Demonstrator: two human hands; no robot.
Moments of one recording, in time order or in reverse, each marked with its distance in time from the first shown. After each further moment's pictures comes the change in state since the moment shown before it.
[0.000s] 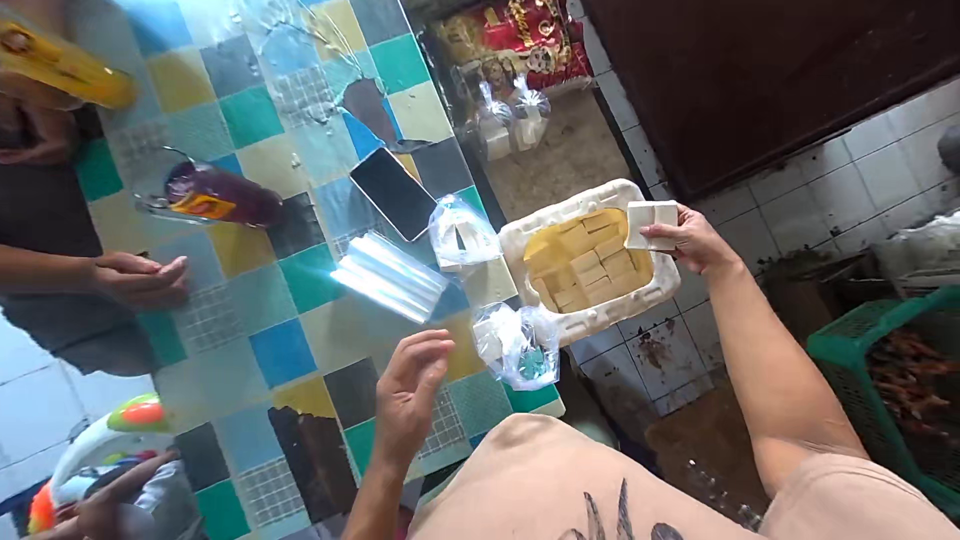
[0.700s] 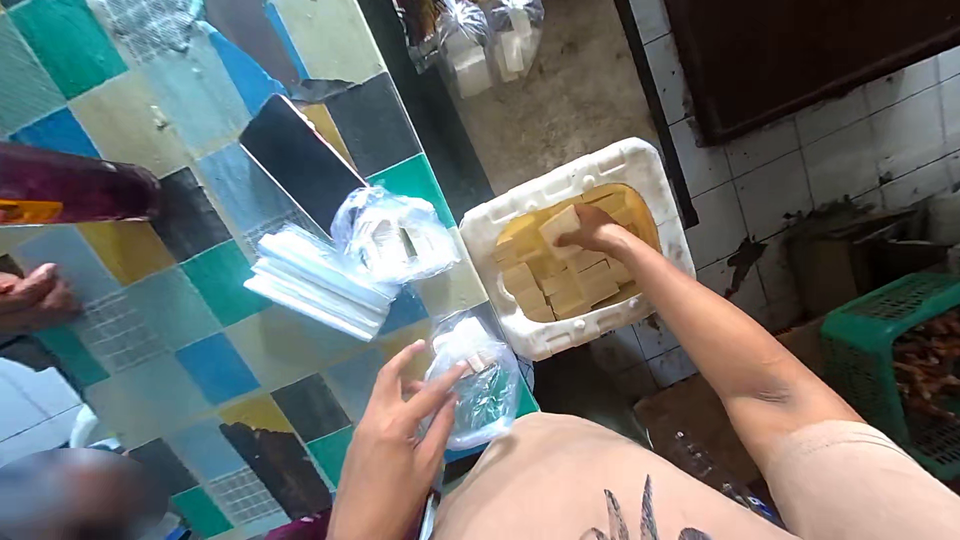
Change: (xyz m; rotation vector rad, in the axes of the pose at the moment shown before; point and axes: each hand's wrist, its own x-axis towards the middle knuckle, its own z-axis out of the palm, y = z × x) left_hand 0.025 0.041 0.050 0.752 -0.256 -0.223; right_hand 0.101 0.080 0.082 -0.667 -0.329 0.192
